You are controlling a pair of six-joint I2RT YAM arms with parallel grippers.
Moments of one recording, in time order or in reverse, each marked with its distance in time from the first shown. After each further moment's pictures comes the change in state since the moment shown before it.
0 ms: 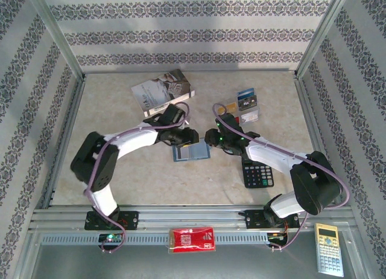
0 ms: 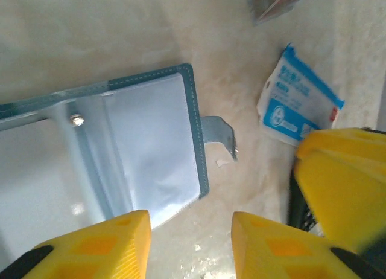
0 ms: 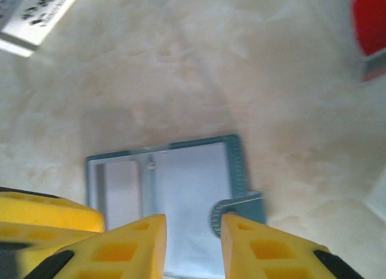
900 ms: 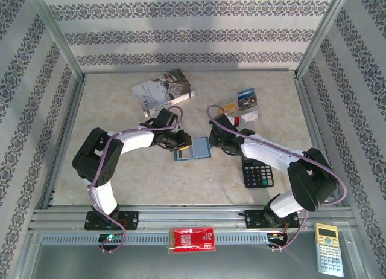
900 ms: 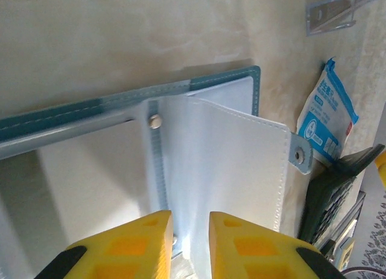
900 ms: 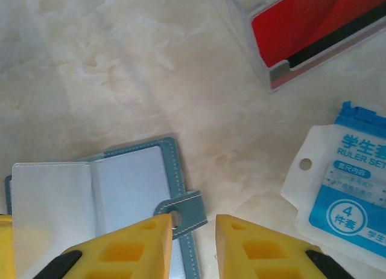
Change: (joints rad) left arm 0.062 0.094 -0.088 0.156 0.101 -0.043; right arm 0.043 0.037 0.074 -0.195 0.258 0.012
